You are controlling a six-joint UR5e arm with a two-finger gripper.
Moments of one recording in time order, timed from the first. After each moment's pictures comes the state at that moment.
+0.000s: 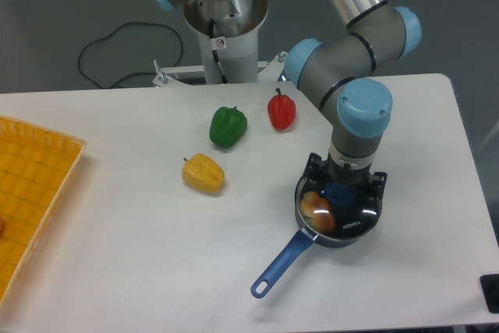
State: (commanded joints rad) arm 2.64 -2.02 -1.55 -1.07 1.56 0.92
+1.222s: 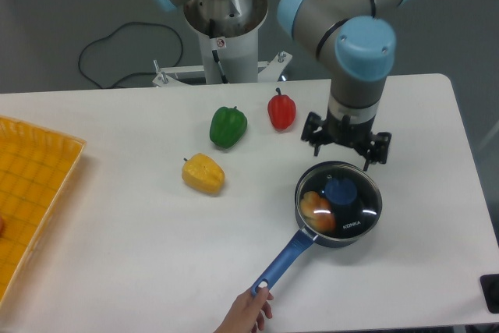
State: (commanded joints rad) arm 2.78 -1.85 -1.55 -1.22 1.55 1.26
